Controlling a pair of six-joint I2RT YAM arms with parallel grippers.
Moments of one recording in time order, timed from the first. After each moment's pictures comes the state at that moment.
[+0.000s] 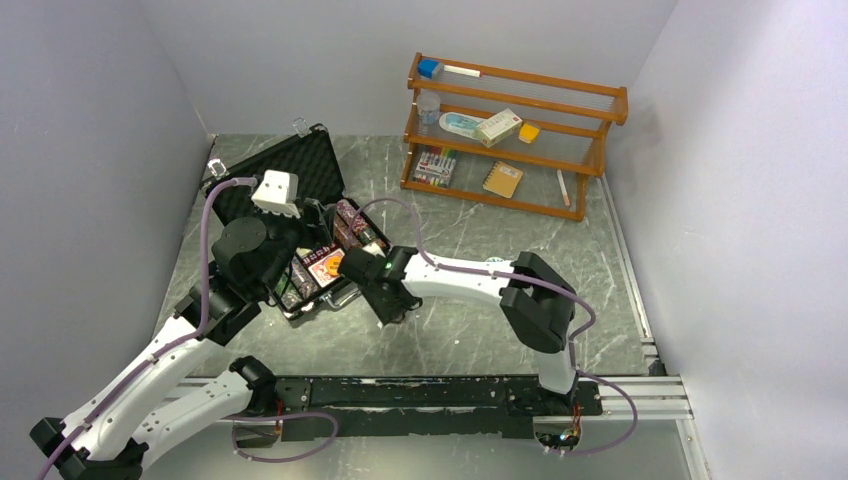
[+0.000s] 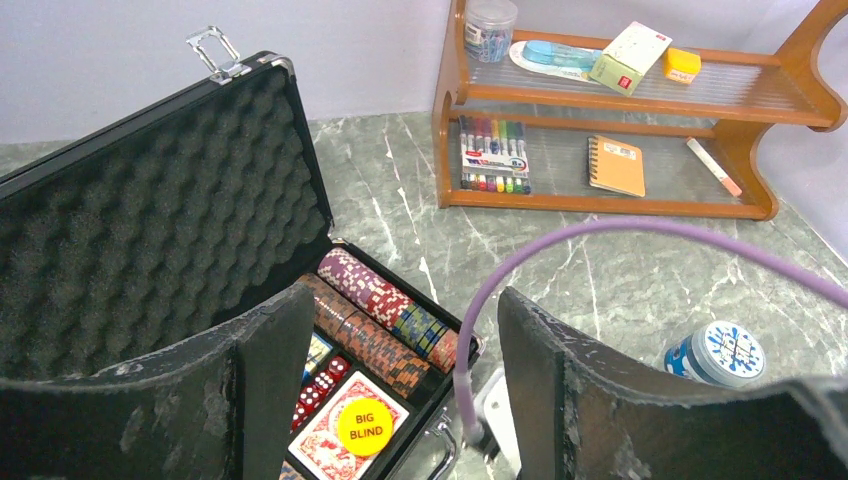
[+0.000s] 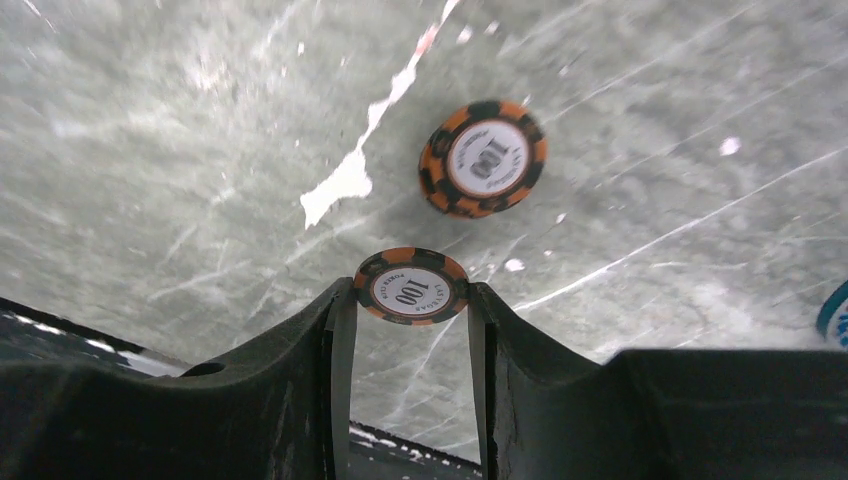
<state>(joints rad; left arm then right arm) -0.66 0.75 0.86 -0.16 -0.40 -0.16 1.14 1.94 1.43 -0.85 0.20 0.45</state>
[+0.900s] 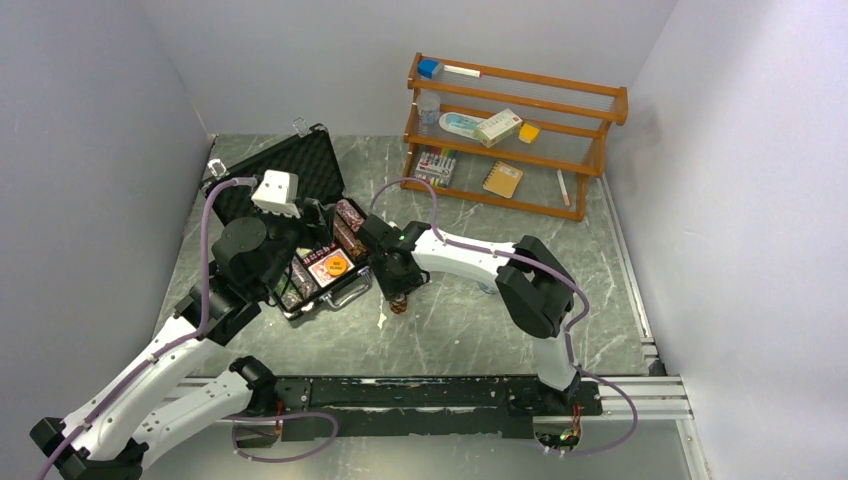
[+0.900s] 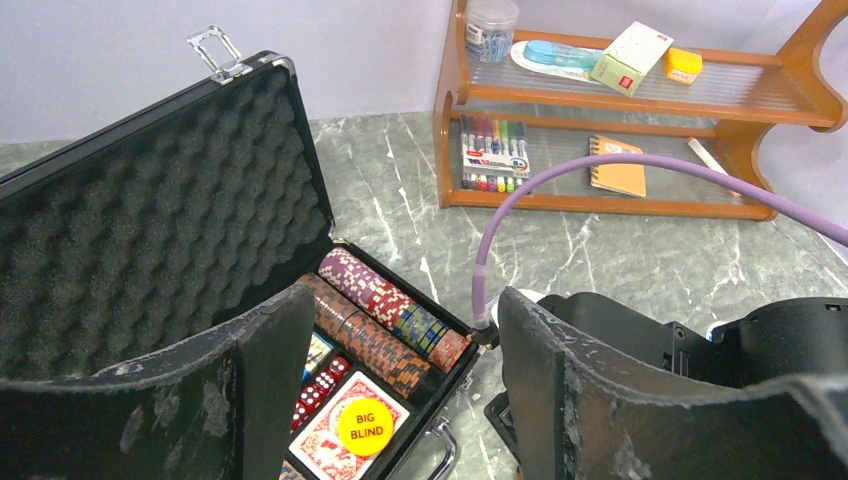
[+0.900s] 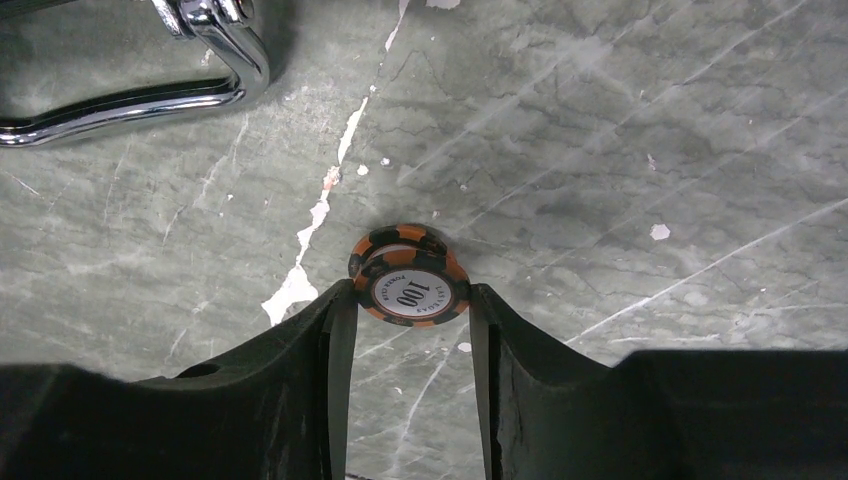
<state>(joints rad) -0.66 0.75 0.86 -0.16 -0.40 -0.16 0.97 1.98 1.47 -0.77 0.10 0.47</state>
